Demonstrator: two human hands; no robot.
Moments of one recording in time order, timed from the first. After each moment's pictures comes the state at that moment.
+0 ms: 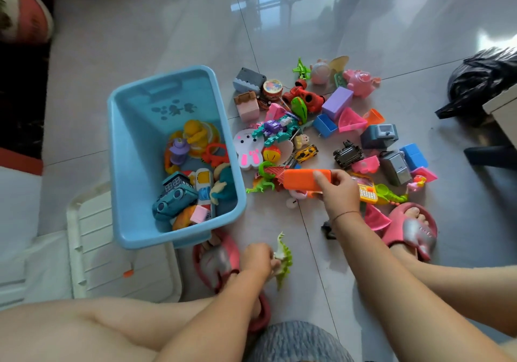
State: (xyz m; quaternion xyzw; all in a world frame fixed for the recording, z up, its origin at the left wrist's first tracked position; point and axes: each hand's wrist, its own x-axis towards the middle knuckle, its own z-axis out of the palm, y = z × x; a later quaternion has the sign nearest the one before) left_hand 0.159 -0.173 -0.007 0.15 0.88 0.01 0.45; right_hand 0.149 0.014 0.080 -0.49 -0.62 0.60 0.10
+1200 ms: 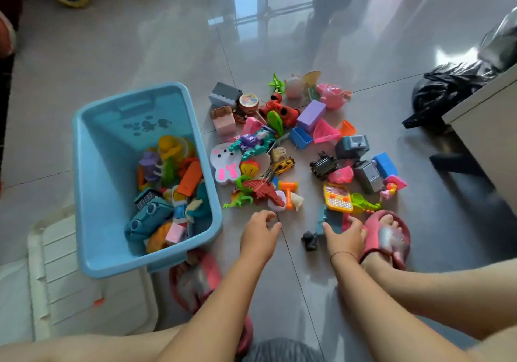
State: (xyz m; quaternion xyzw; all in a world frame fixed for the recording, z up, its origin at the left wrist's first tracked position) left_hand 0.122 -0.099 0.035 0.07 0.88 0.33 0.34; right_hand 0.225 0.045 0.001 -0.65 -0.66 0.38 0.02
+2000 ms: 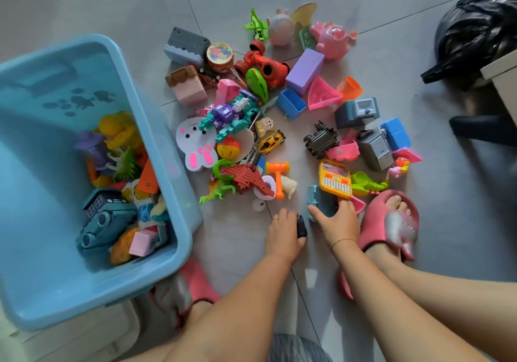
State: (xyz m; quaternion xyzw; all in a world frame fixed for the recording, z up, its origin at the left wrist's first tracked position) left_hand 0.158 -0.034 -0.067 0.27 0.86 0.14 0.41; right_hand 0.210 0.075 -0.050 -0.58 -0.74 0.34 -0.09
